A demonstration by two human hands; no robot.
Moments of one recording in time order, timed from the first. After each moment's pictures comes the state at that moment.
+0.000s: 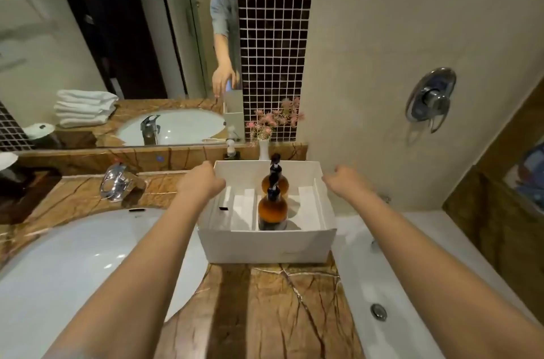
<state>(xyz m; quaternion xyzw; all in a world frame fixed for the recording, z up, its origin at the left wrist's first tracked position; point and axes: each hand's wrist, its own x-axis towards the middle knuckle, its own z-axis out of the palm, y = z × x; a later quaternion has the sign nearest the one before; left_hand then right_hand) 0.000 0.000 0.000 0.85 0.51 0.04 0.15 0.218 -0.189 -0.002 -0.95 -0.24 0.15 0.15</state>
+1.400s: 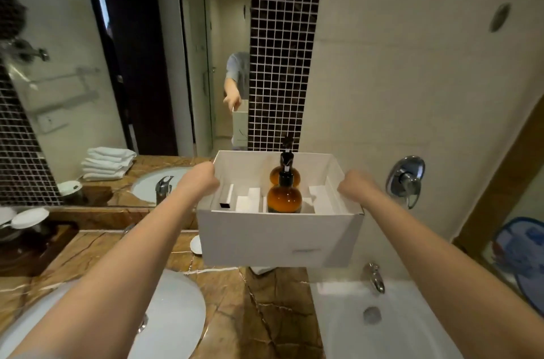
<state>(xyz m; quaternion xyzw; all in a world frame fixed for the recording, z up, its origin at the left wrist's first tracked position) 0.002 0.006 0.203 0.86 0.47 0.12 0.15 0.239 -0.202 0.214 -0.94 -0.30 0.08 0.16</state>
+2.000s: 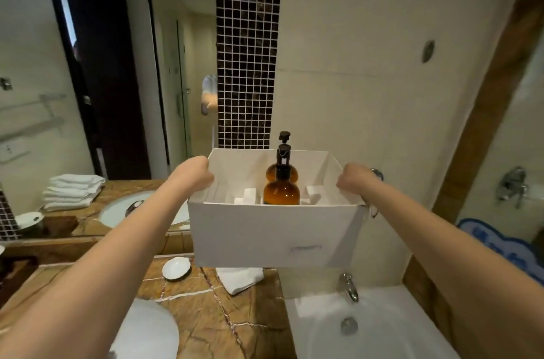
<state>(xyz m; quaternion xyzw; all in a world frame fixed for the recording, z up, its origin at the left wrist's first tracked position) 0.032 -0.042 0.273 0.89 0.41 0.15 0.11 0.255 -0.272 0.286 -0.94 -0.28 0.05 0.17</state>
